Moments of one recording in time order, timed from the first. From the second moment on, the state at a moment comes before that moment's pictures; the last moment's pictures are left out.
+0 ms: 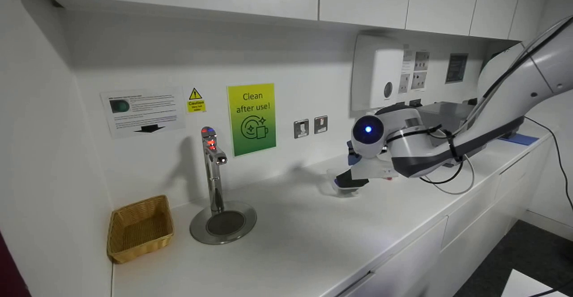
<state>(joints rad) 0.02 -0.06 0.14 -2.24 -1.27 2.20 1.76</state>
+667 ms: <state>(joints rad) 0.03 -0.01 0.11 -2.22 -1.37 2.22 1.77</state>
